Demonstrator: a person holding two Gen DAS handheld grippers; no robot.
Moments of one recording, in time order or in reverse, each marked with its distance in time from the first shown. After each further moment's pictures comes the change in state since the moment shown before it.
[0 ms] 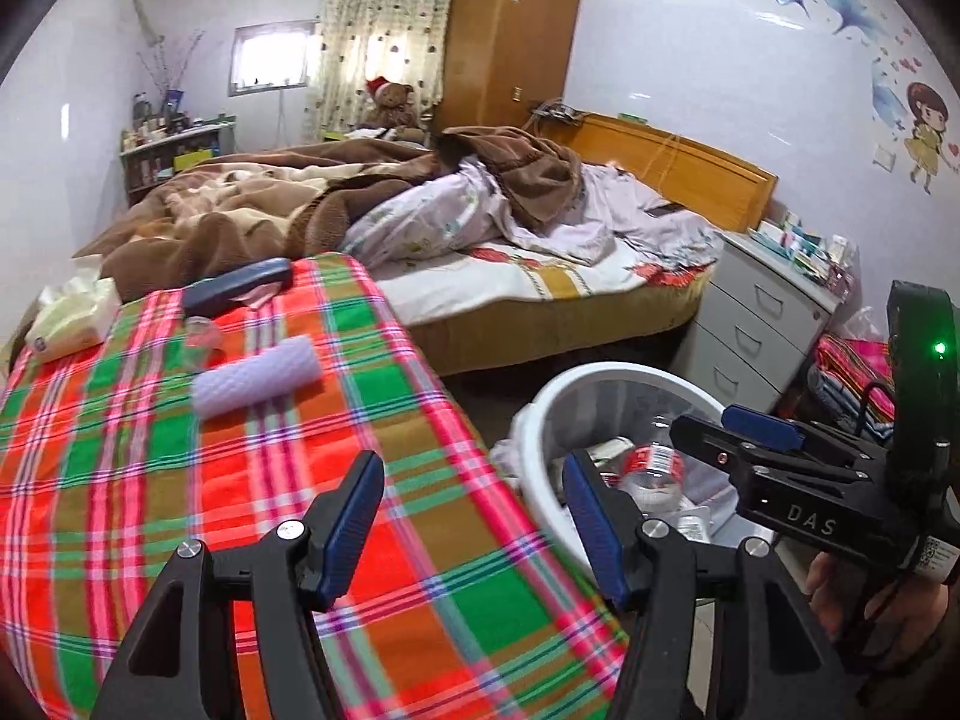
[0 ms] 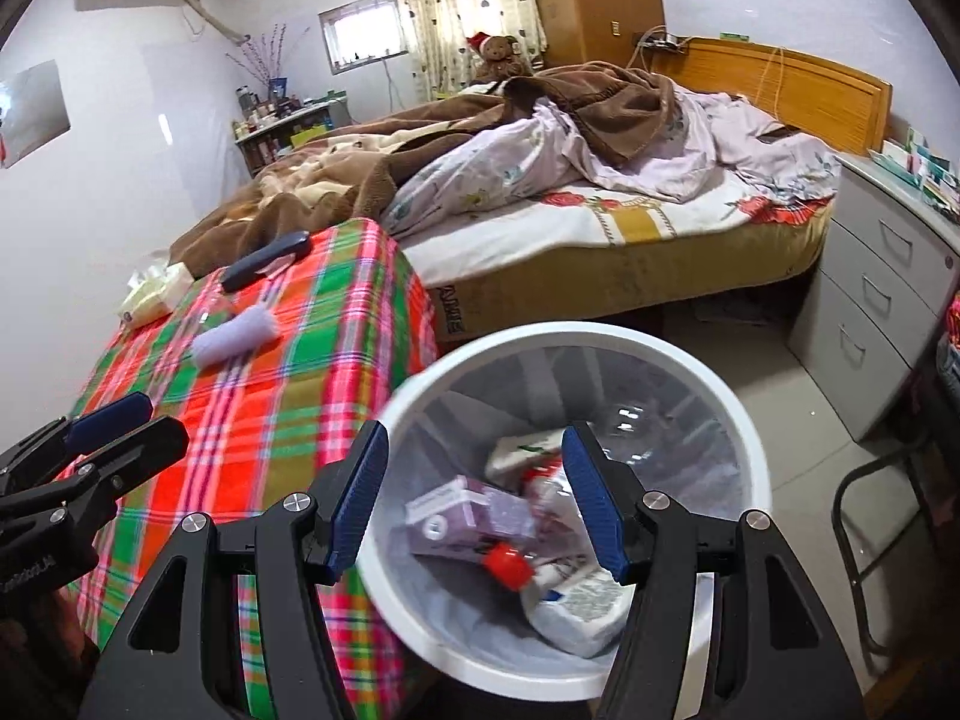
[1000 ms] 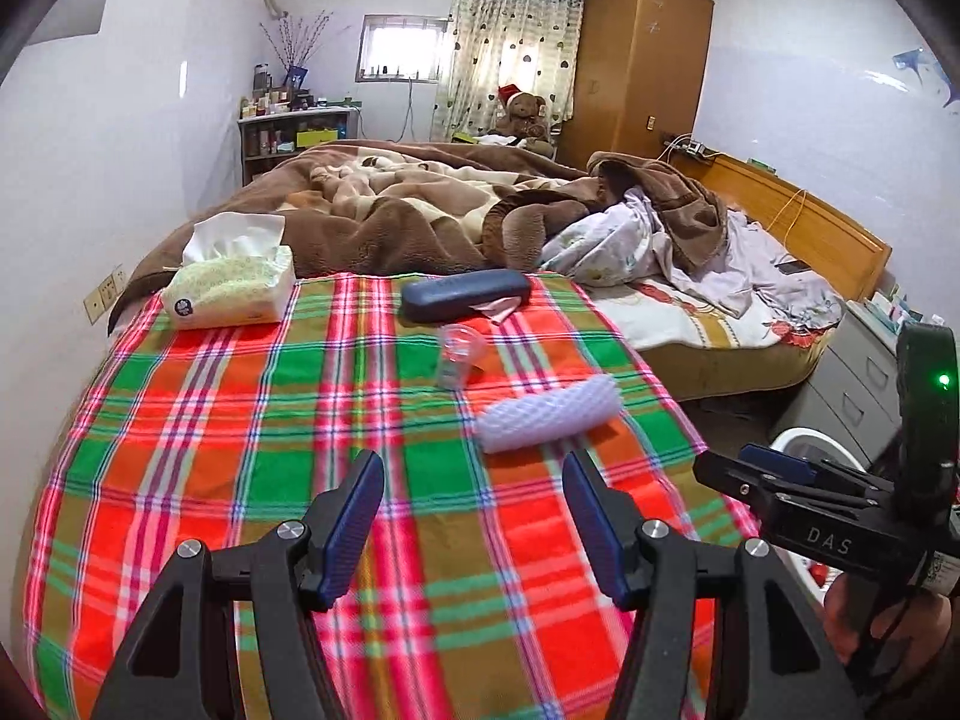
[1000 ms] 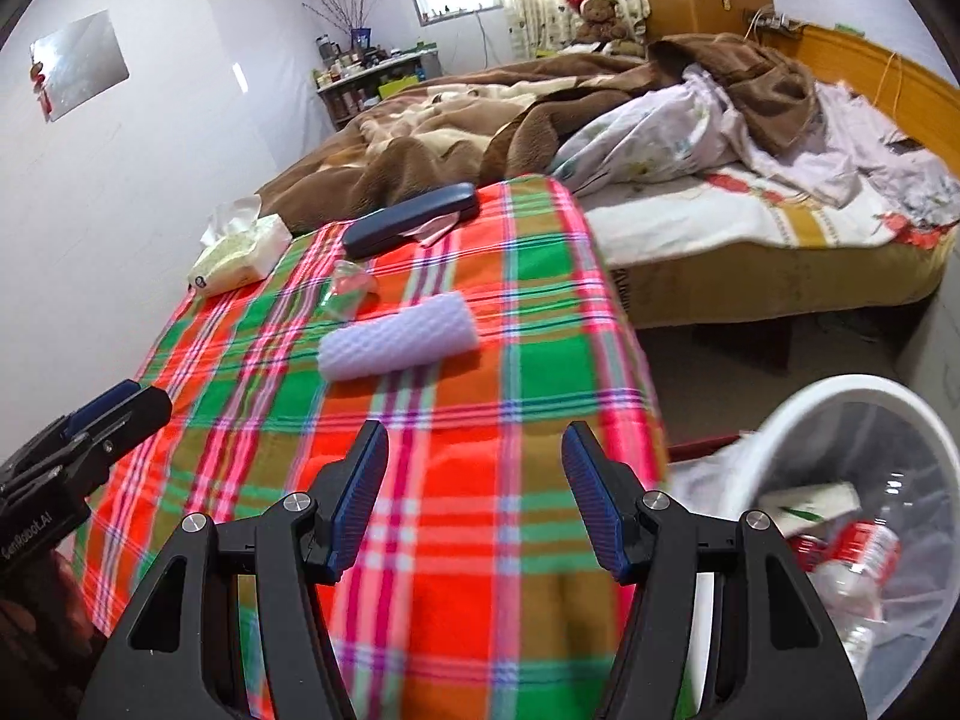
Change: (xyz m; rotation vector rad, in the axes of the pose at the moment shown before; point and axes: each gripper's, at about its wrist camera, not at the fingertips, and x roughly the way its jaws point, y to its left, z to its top) left arm -0.007 0.184 0.015 -0.154 -0.021 0.204; right arm 0.086 0.126 0.026 -0.052 0.121 0.175
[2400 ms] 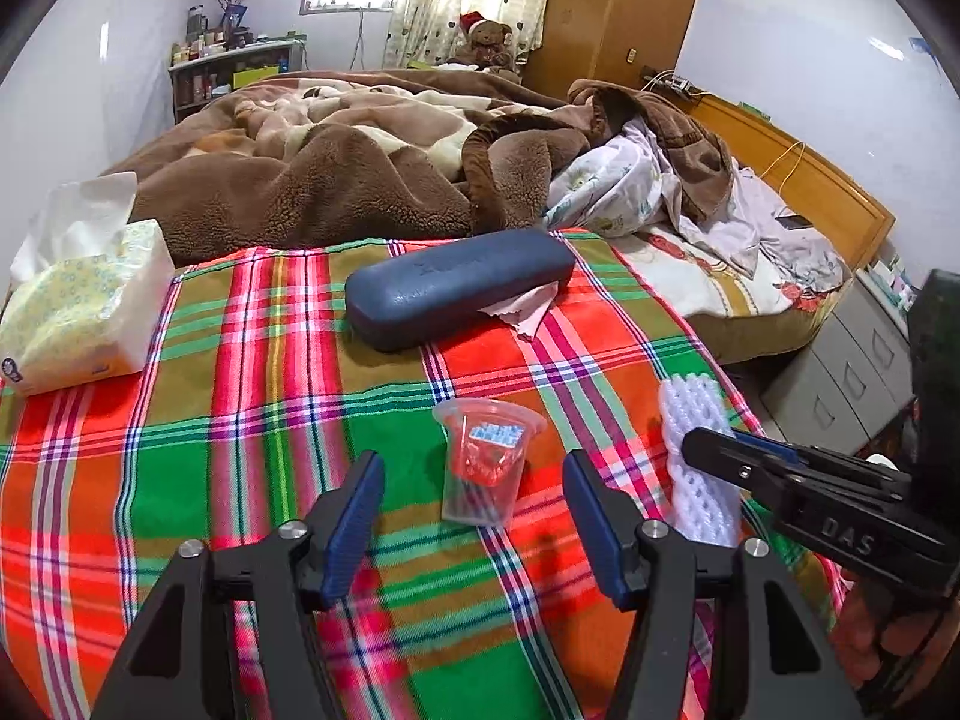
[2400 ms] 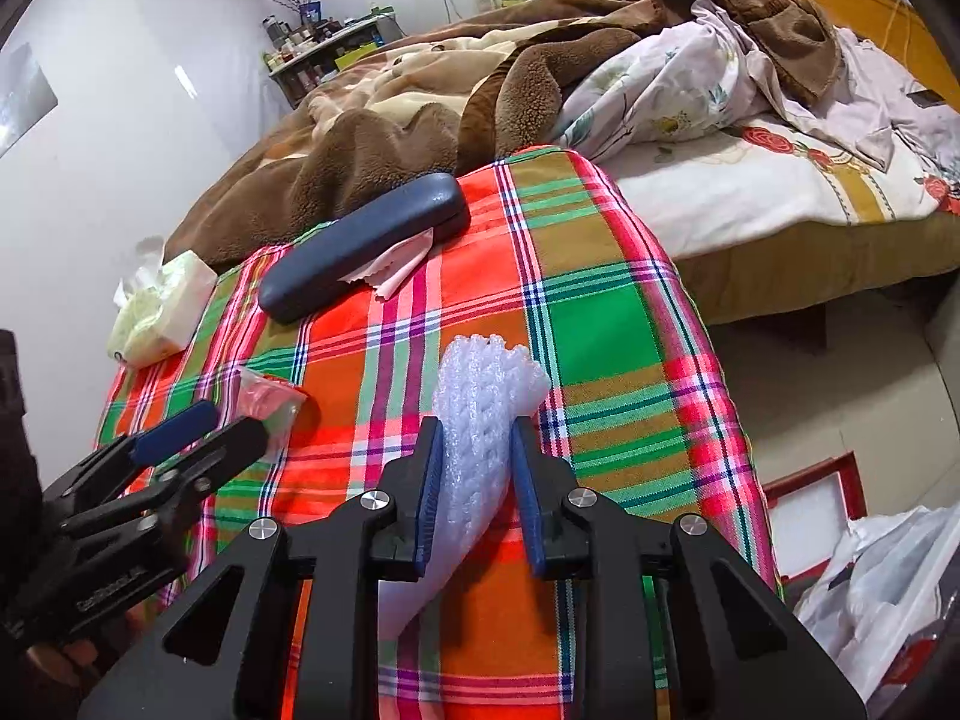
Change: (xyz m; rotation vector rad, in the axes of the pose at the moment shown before) left arm 0.179 0.026 0.063 0.047 0.181 -0.124; right arm 0.095 -0.002 0.064 0.092 0.094 -0.022
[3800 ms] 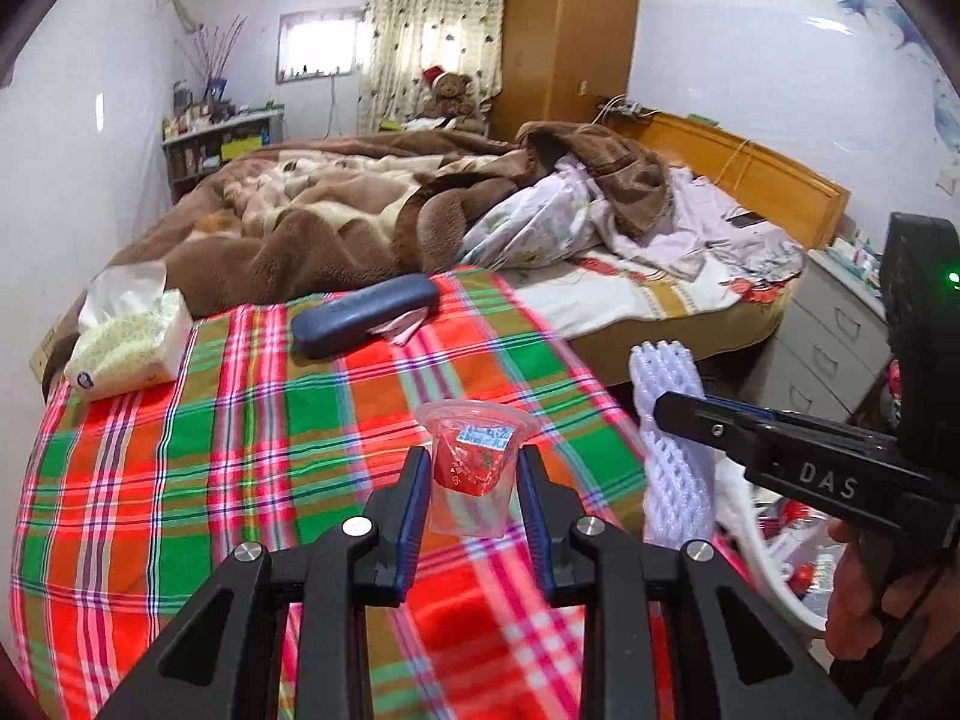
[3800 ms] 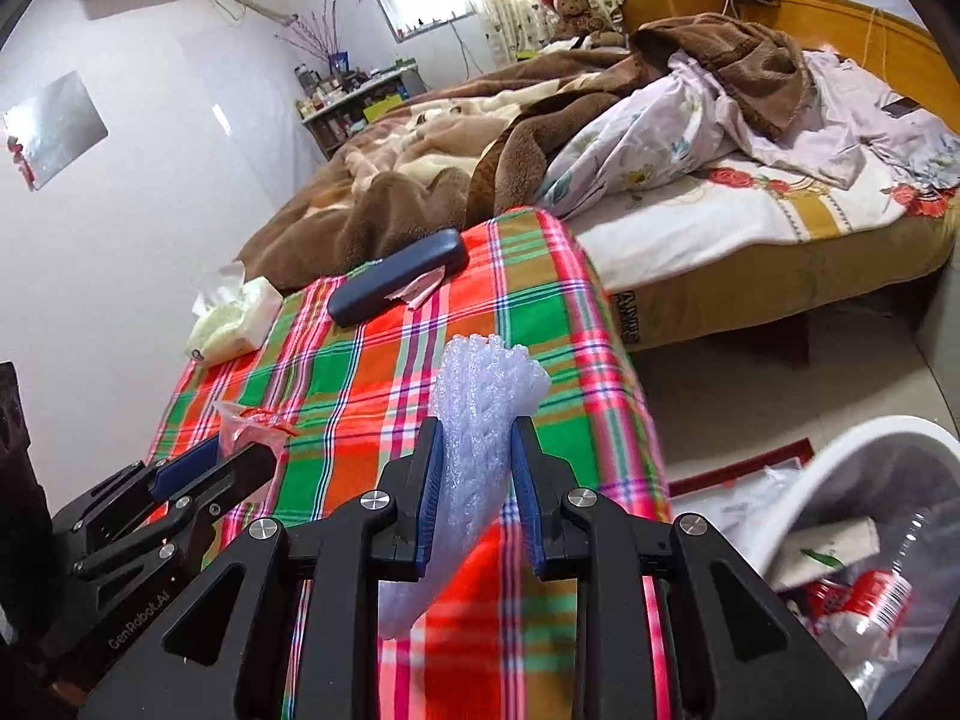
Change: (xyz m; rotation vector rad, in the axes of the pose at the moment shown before) left arm -0.121 -0.108 -0.051 0.109 -0.138 0.021; right arm -0.103 -0.028 -0.036 0.006 -0.128 0.066
